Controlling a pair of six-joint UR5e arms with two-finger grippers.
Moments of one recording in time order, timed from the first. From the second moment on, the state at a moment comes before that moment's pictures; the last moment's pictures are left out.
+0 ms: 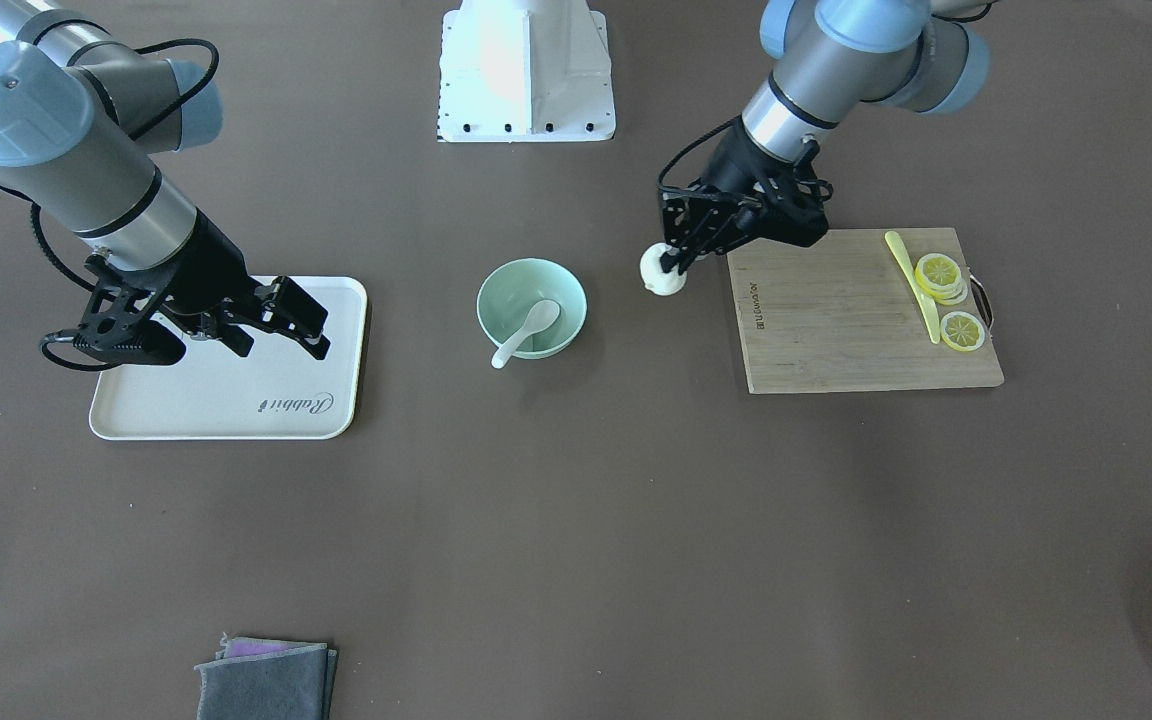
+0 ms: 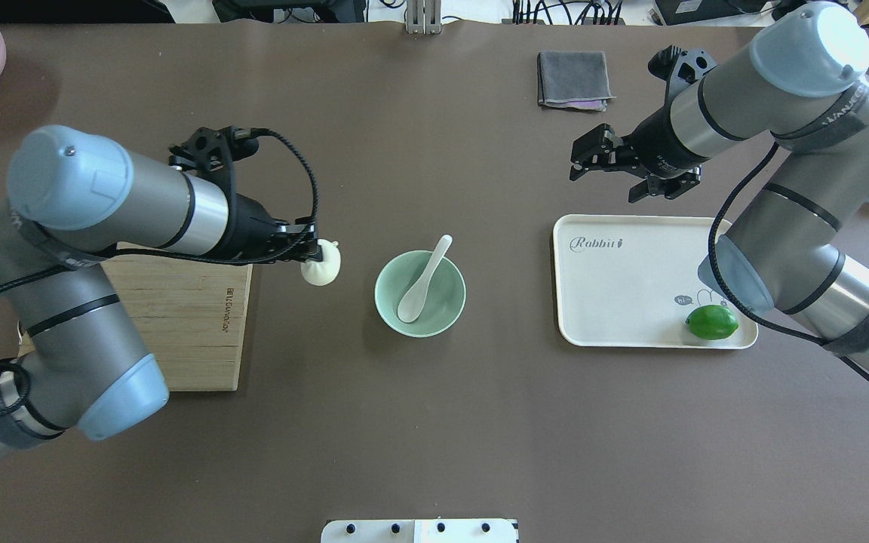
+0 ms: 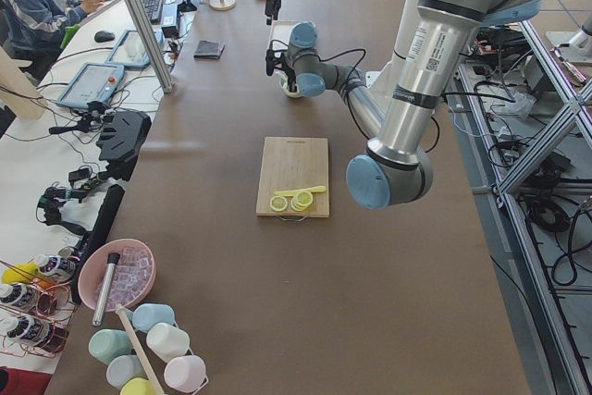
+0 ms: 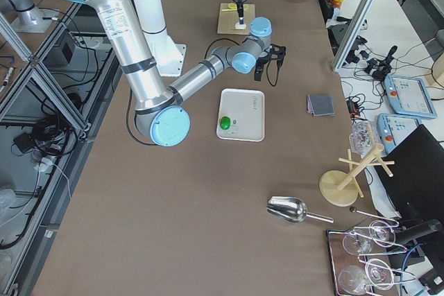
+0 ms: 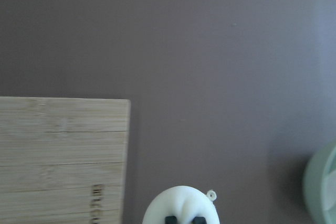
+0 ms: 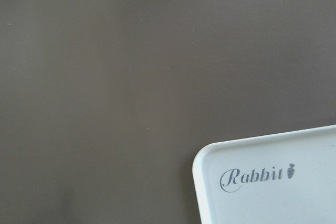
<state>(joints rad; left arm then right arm) -0.63 -2.07 -1.85 -2.02 -1.98 -1.43 0.89 -1.18 1.76 -1.23 2.20 1.28</state>
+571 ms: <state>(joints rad) -0.55 -2.18 -1.73 -2.03 -1.85 -1.43 0.94 -1.24 1.82 -1.23 2.24 1.24</state>
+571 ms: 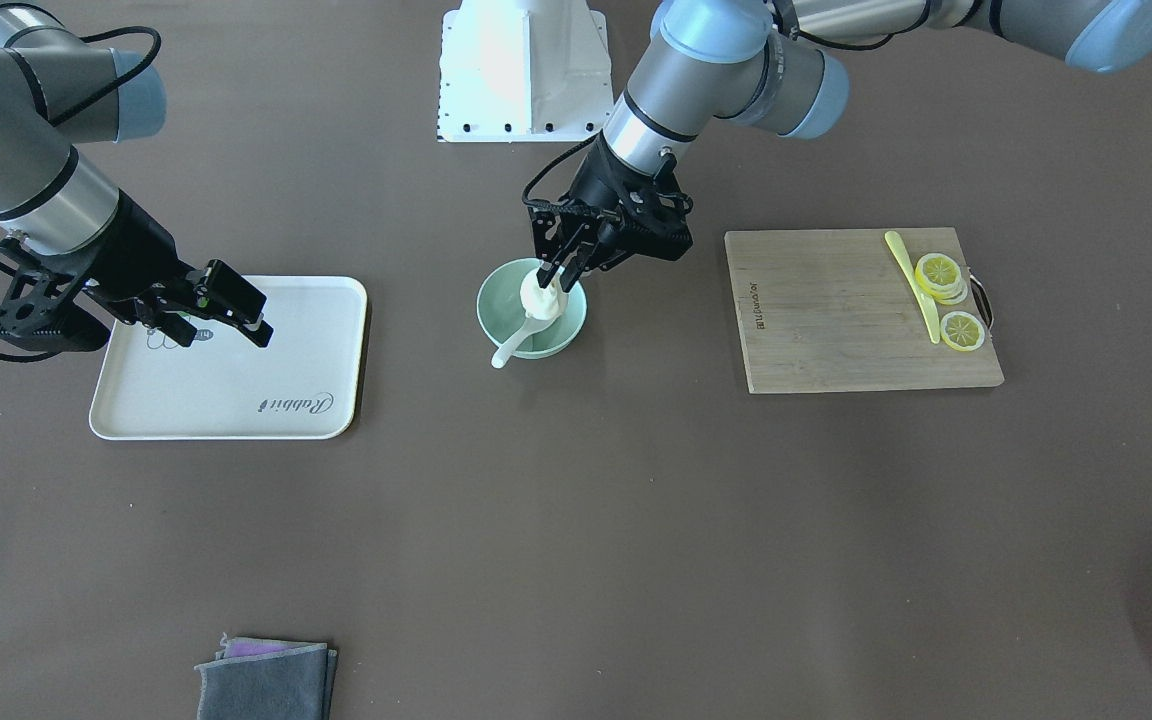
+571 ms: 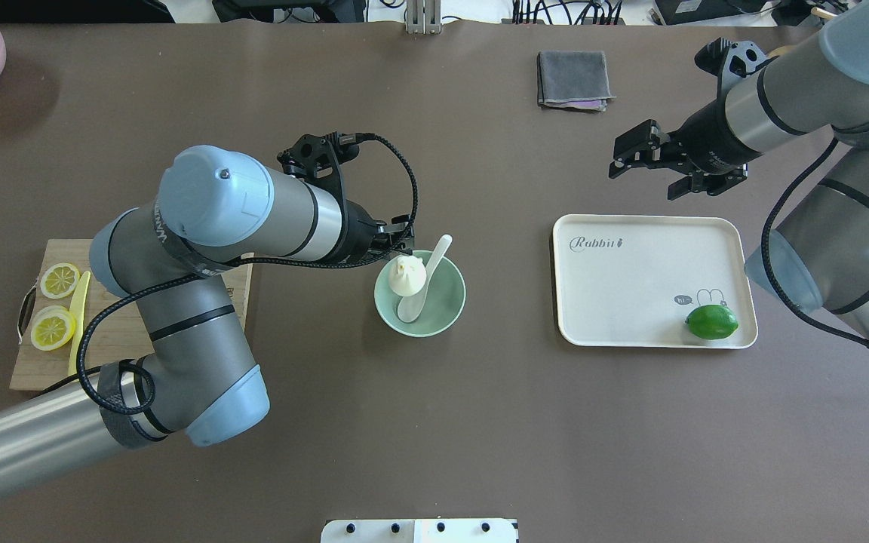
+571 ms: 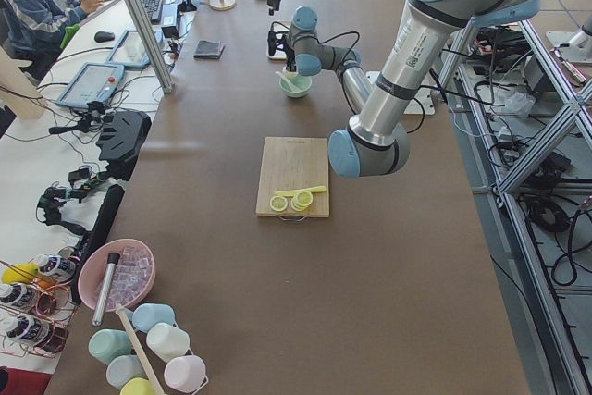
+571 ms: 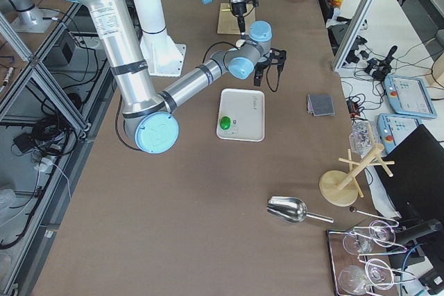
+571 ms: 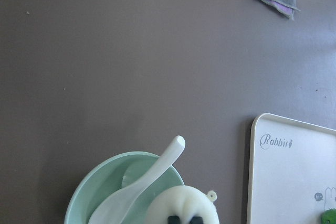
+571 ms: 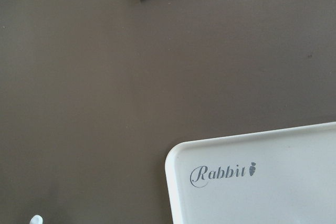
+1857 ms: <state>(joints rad) -1.22 -1.60 -1.84 -1.86 -2.17 -0.20 1.41 -1.61 1.80 -1.30 2.33 0.31</state>
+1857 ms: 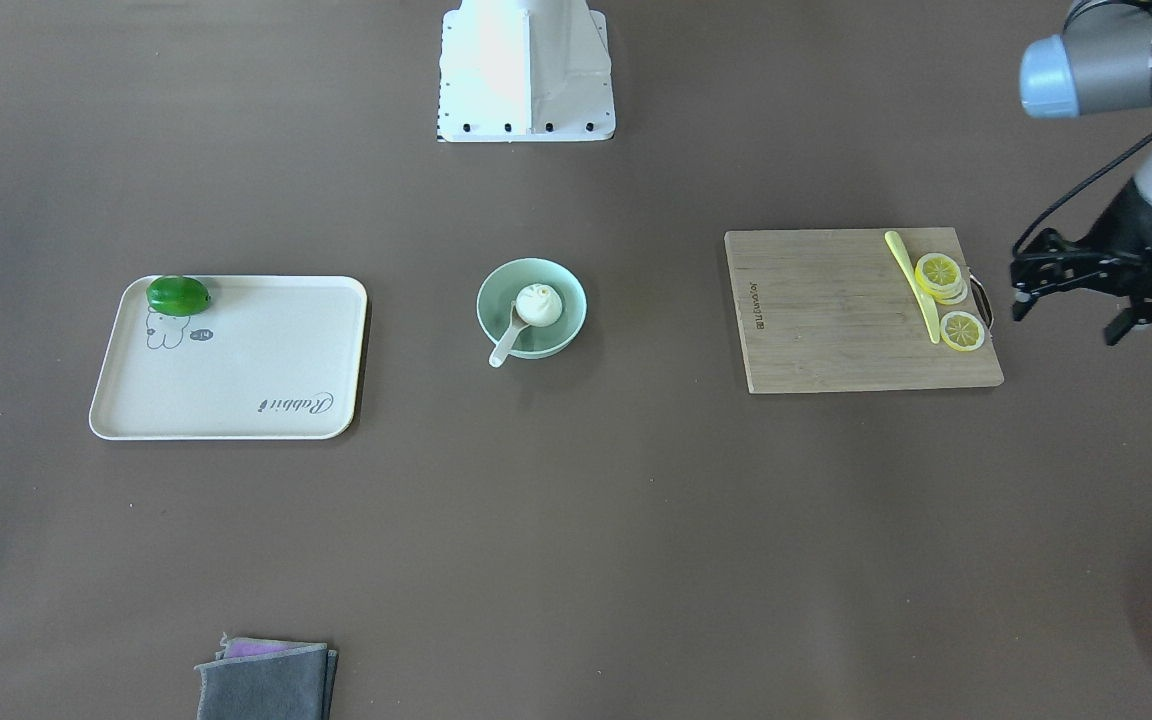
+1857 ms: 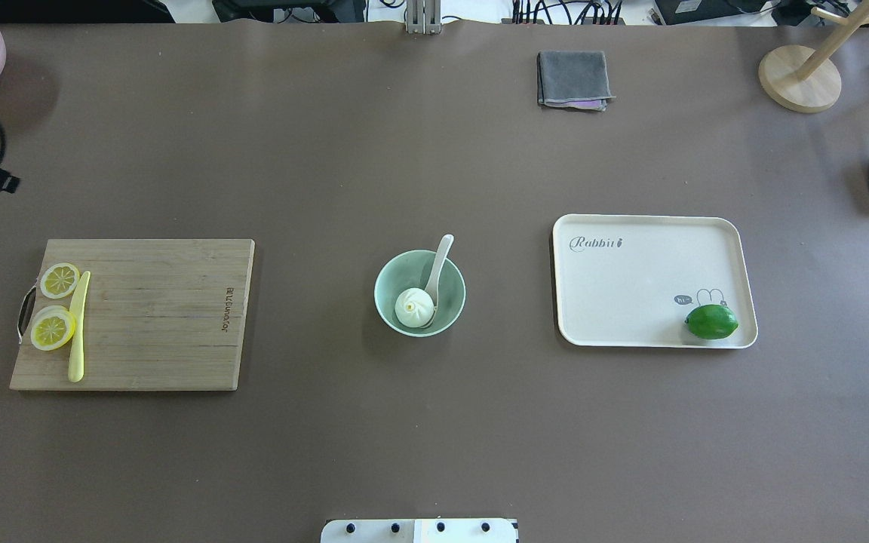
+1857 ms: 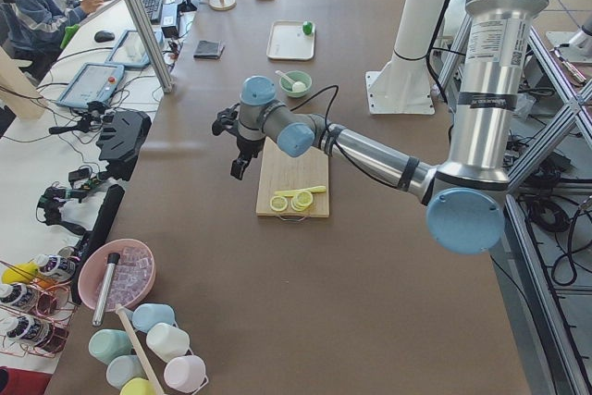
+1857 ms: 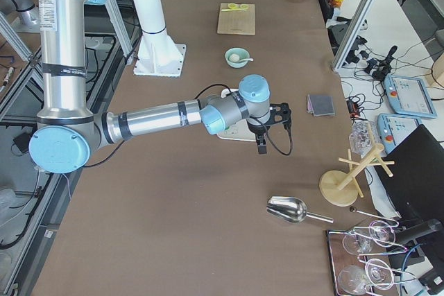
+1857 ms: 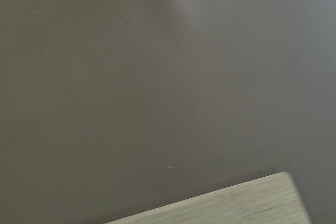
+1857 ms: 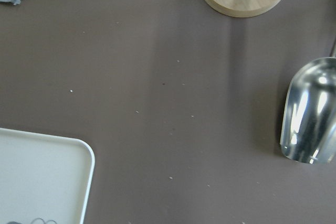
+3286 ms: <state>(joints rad) -1.48 -1.46 -1.77 -1.87 -2.34 0.00 1.49 -1.66 1.74 -1.37 2.32 0.06</state>
